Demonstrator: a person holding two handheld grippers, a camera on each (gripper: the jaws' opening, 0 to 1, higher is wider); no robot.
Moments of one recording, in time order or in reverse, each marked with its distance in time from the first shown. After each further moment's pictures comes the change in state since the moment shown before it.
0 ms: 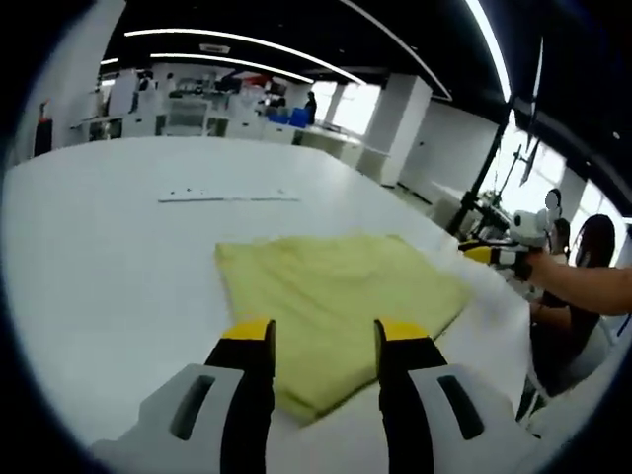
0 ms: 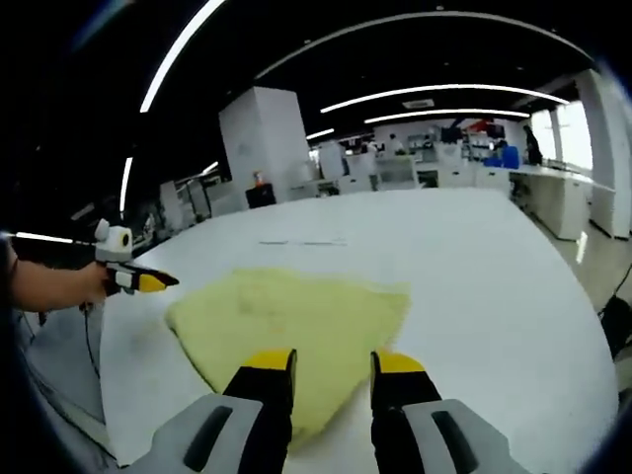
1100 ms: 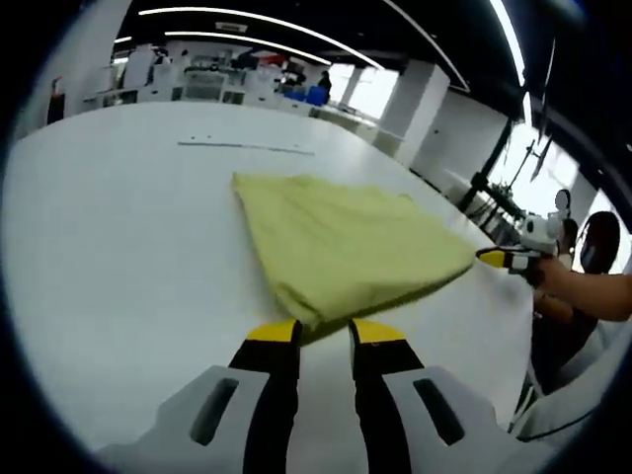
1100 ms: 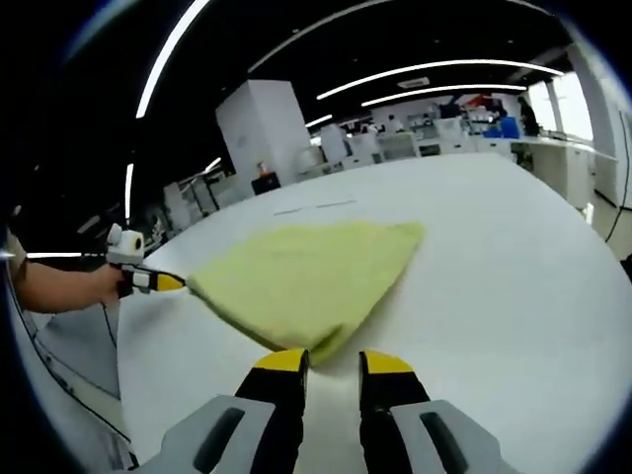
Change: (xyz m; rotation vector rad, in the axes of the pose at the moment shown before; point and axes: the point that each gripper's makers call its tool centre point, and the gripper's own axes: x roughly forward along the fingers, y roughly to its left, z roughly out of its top) left arm -0.013 0.006 -0.062 -0.081 0.074 0.046; right arm -0.018 0.028 -0.068 0.058 0.076 0.065
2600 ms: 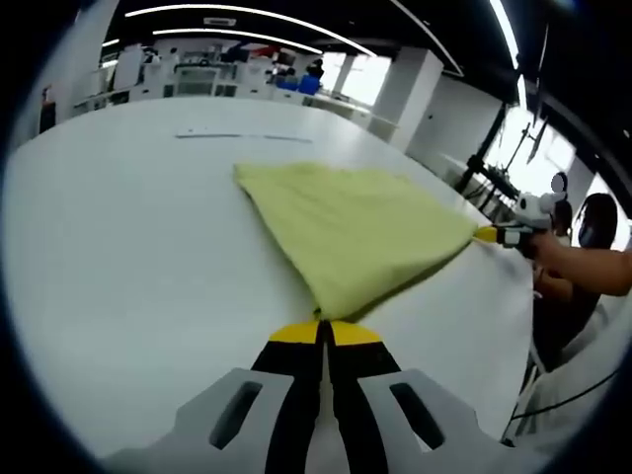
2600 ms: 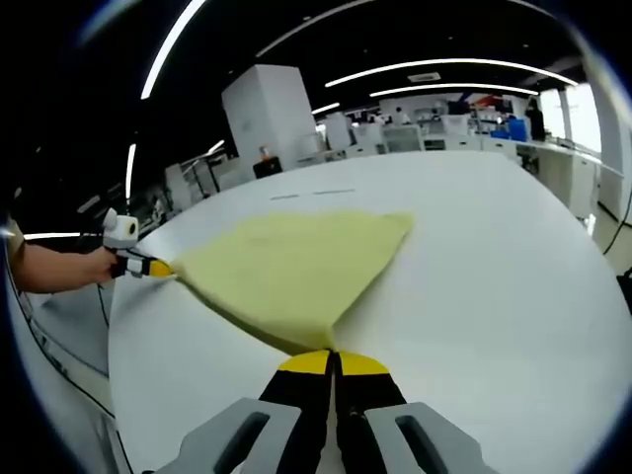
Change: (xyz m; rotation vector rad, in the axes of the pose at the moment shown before) left arm -0.011 0.002 -0.019 0.053 0.059 -0.021; right arm -0.006 -0.026 -0.004 -0.049 0.054 -0.023
